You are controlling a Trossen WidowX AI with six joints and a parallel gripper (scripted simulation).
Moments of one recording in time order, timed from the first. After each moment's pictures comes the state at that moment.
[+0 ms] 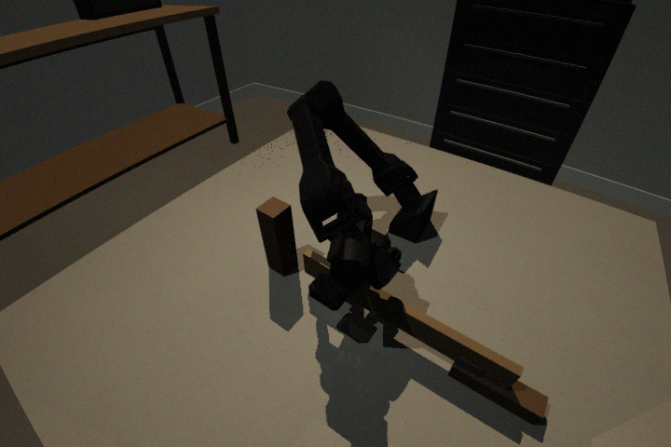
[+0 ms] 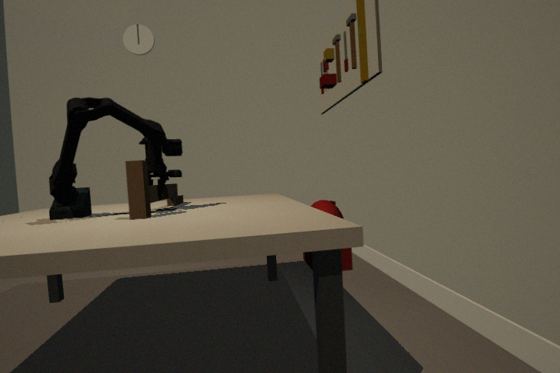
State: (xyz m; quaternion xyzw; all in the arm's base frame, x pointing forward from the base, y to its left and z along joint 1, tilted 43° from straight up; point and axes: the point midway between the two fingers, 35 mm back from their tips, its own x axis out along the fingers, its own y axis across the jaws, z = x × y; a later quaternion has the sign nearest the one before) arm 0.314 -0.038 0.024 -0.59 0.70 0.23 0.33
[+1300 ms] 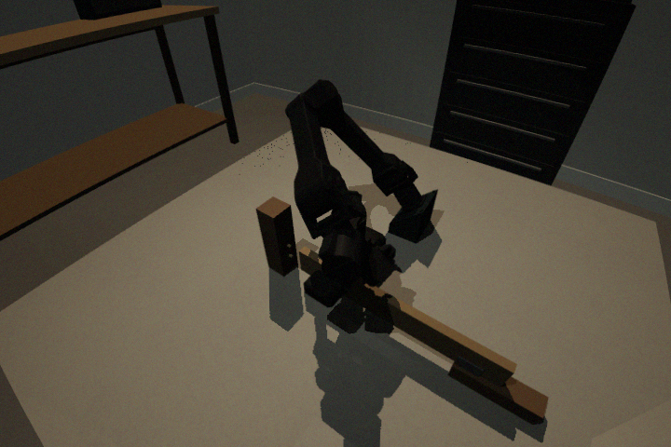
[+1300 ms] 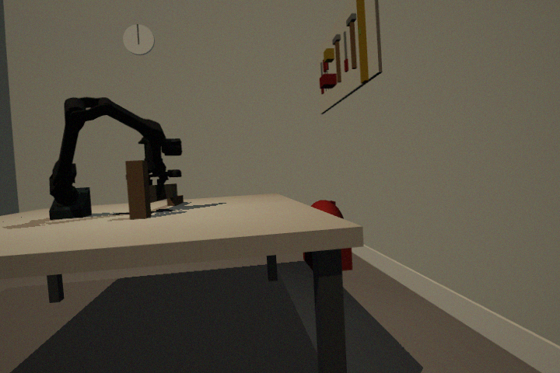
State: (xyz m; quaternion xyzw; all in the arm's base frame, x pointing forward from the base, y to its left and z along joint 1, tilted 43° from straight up) arm 0.312 -0.046 0.031 -0.59 0.70 0.23 0.33
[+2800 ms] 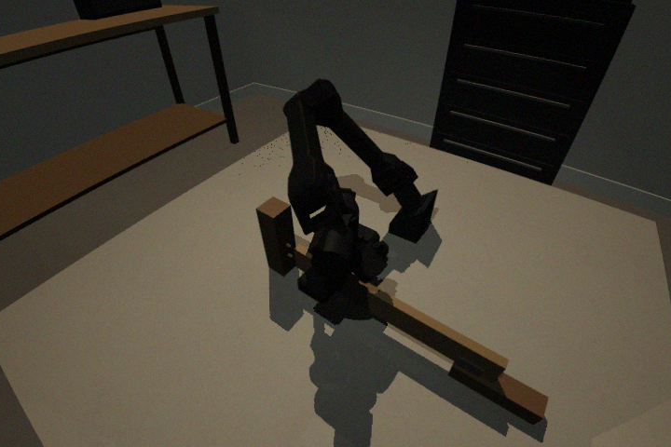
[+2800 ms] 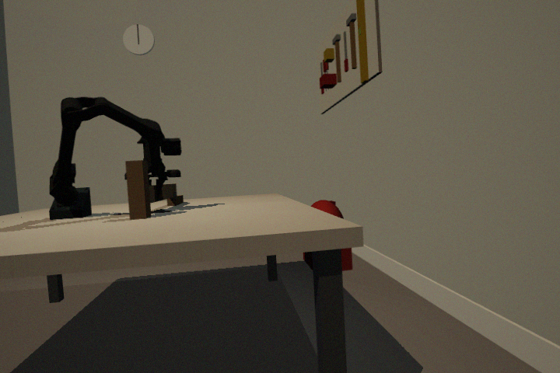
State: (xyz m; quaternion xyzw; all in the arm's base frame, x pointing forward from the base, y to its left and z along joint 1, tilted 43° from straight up) arm 0.310 -0.056 0.040 -0.59 0.70 0.23 0.33
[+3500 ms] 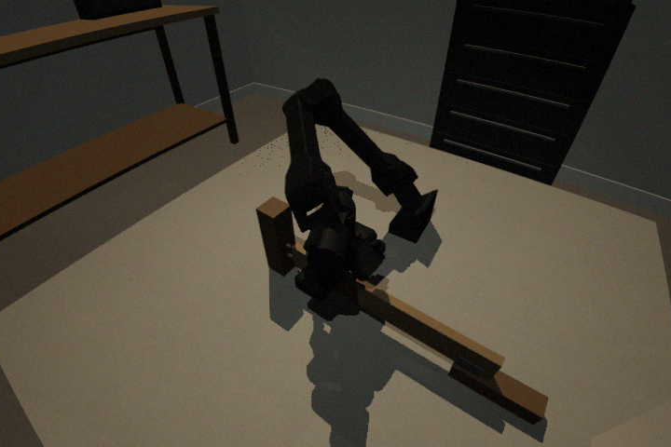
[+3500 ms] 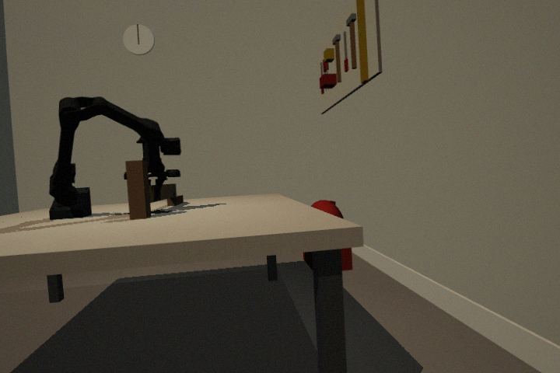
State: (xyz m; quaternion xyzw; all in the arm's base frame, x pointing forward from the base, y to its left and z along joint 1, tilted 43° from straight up) arm 0.309 -0.060 0.045 -0.59 0.70 0.23 0.33
